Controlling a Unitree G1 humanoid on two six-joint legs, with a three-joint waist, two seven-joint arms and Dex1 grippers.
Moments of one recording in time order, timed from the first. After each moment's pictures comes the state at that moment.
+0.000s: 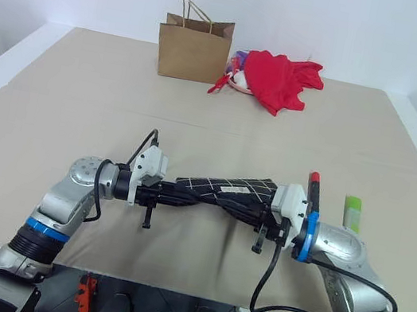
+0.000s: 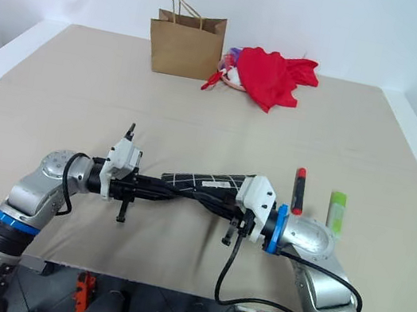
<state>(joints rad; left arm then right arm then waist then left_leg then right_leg) -0.46 0.46 -0.17 0.00 -0.39 0.21 -1.24 -0.24 -0.55 0.11 -0.33 0.41 0.22 0.95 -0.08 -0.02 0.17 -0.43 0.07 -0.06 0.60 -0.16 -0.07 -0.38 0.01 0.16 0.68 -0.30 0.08</state>
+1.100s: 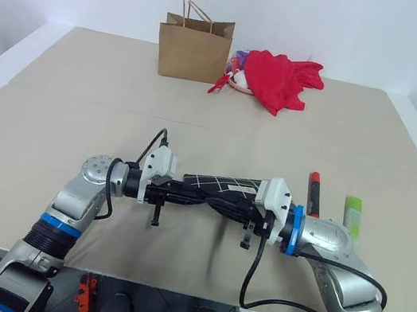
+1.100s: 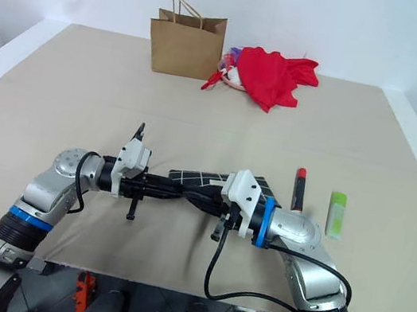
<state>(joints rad) -0.50 0.41 -0.19 0.07 -0.36 0.18 -1.25 -0.29 -0.54 0.15 -0.32 0.38 0.30 0.94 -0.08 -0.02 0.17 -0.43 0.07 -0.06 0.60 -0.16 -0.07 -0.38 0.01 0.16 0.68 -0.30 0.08</state>
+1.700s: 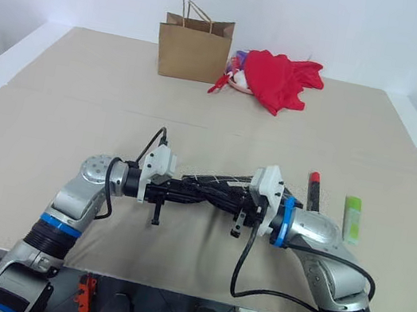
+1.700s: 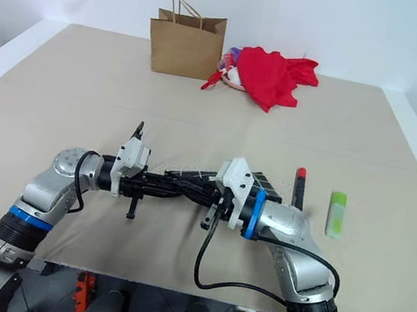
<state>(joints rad) -0.50 0.40 -0.18 0.07 -0.36 0.17 -1.25 -0.34 -0.45 0.17 -0.33 0.43 0.41 0.88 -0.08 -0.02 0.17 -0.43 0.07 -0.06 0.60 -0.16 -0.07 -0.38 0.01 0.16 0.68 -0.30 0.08</state>
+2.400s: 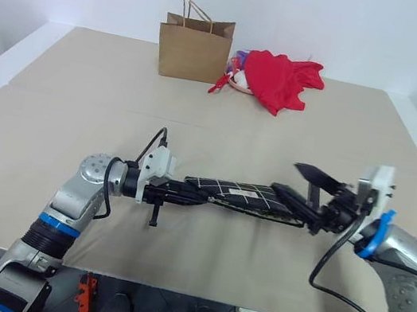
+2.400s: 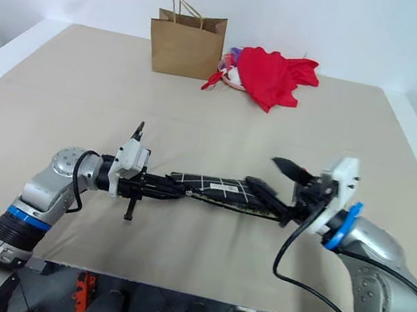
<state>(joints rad) -0.50 0.44 -0.18 0.06 -0.37 0.15 -1.27 -0.13 -0.64 -0.37 -0.28 0.64 0.53 0.74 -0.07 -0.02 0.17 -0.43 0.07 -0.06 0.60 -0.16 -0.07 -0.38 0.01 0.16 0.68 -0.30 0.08</state>
